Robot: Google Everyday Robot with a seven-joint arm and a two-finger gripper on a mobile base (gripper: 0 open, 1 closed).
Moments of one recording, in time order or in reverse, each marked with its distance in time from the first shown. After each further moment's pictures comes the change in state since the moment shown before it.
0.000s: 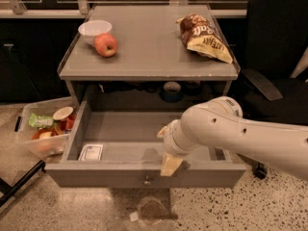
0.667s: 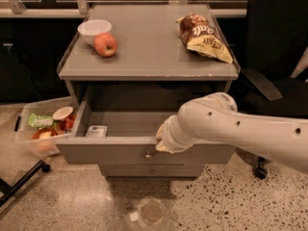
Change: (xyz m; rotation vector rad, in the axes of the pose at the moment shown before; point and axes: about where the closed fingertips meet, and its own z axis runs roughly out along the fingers) arm -0.006 -0.016 0.009 0.002 -0.015 0.006
